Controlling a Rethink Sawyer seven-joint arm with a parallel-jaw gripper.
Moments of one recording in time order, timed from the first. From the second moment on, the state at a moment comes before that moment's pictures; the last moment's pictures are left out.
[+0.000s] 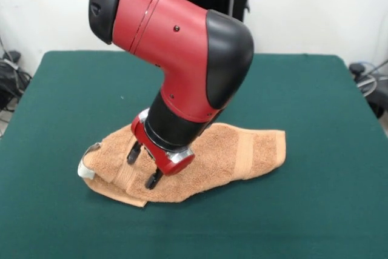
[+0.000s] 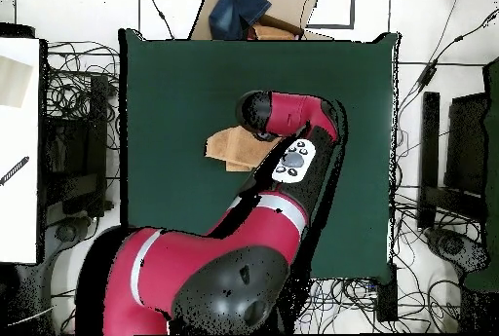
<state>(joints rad) -0.02 -0.08 -0.48 1.03 0.10 0.67 2.38</state>
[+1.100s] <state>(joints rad) -0.03 -0.09 -0.49 1.04 0.10 0.68 2.38</state>
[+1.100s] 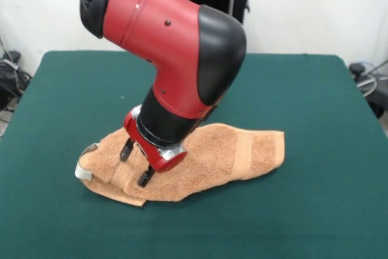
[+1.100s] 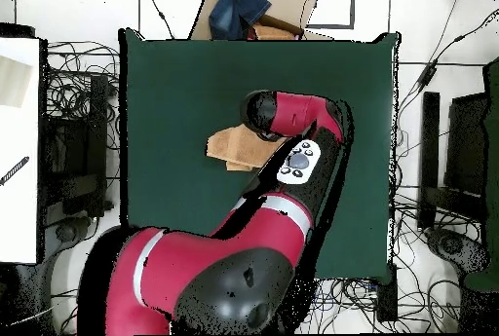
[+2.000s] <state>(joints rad) -0.14 -0.15 -0.49 1.09 0.02 0.63 2.38</state>
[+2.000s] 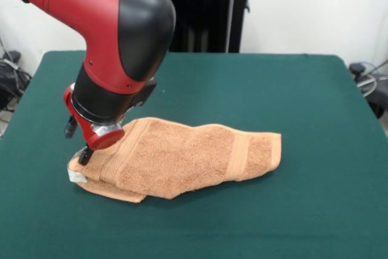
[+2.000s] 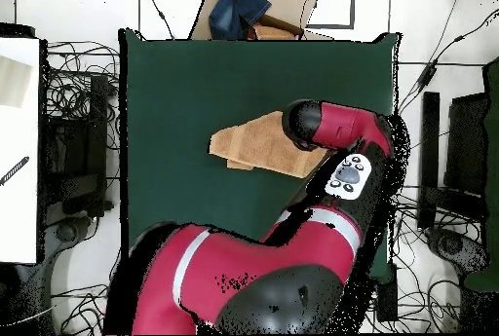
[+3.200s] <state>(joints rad) -0.12 -0.16 -0.49 1.10 0.00 0.61 2.38</state>
